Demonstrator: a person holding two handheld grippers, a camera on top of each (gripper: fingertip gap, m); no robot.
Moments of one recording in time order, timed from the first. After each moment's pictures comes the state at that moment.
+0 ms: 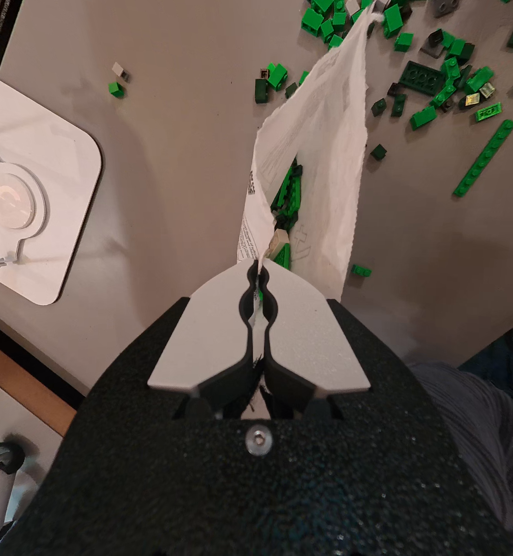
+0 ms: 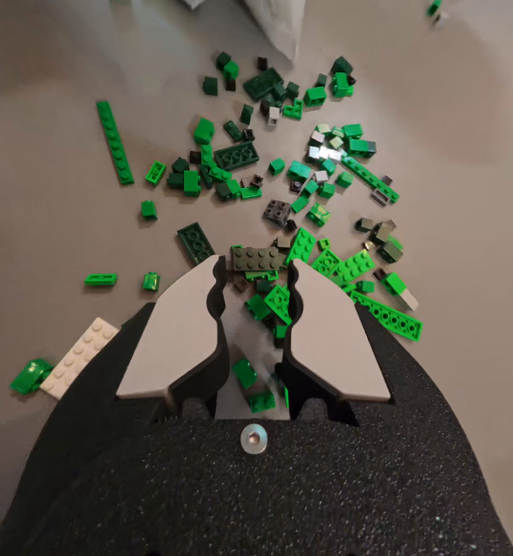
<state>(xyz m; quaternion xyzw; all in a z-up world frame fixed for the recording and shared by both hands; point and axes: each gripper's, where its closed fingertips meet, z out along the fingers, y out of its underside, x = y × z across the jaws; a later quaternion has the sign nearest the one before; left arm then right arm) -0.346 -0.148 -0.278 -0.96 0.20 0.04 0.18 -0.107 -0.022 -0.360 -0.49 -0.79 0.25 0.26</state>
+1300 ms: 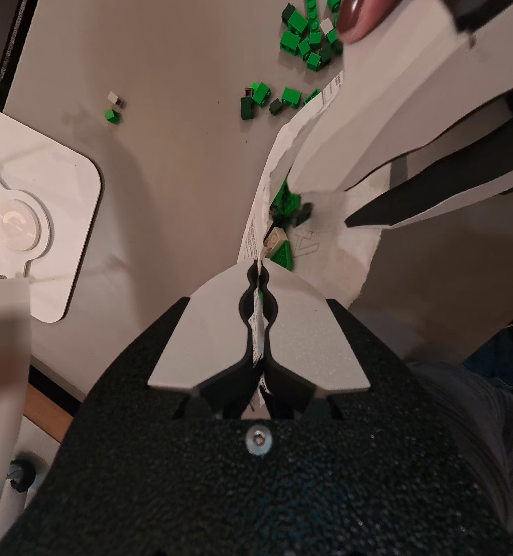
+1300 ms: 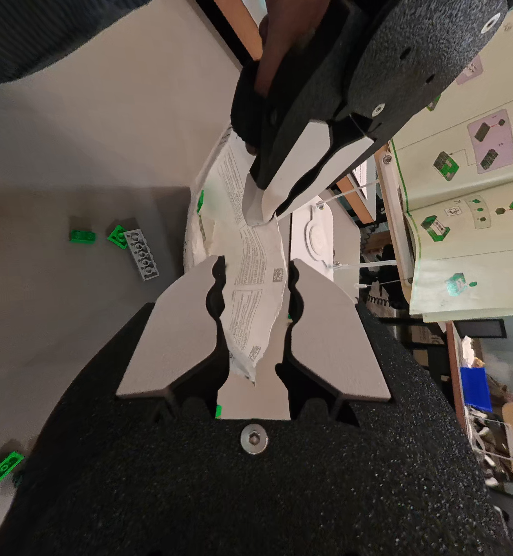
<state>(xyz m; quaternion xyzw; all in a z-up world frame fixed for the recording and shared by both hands) -0.336 -0.145 -0.273 -0.95 0.23 0.04 0.20 -0.298 -0.135 -0.245 -0.19 -0.84 0.17 0.47</state>
